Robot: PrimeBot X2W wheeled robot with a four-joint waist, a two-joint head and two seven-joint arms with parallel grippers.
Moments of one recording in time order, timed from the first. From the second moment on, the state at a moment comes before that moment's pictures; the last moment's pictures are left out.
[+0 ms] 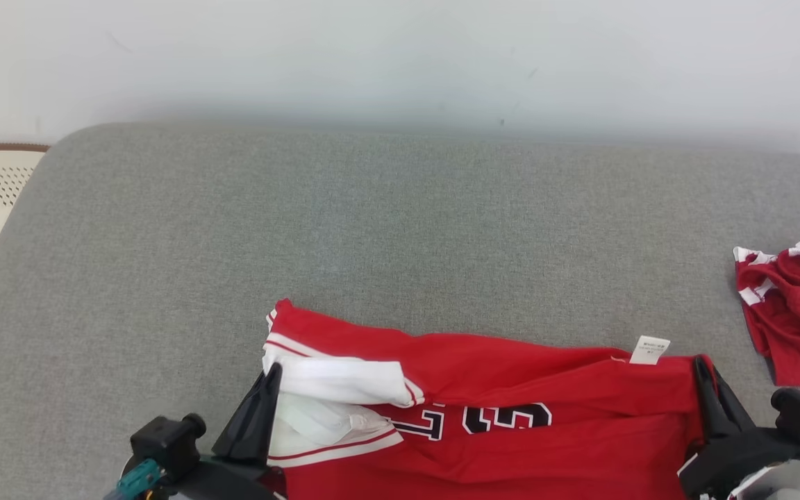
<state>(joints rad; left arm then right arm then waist) -0.28 0.09 -0.25 0.31 -0.36 -0.13 -0.26 -0.23 -0.36 0.28 0.49 0.51 0.13 -0.26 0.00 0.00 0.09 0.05</state>
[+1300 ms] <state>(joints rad) -0.09 0.05 -0.08 0.30 -0.22 -0.13 -0.26 -0.09 -0.27 0.23 0.52 0.55 0.13 -0.26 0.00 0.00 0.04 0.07</state>
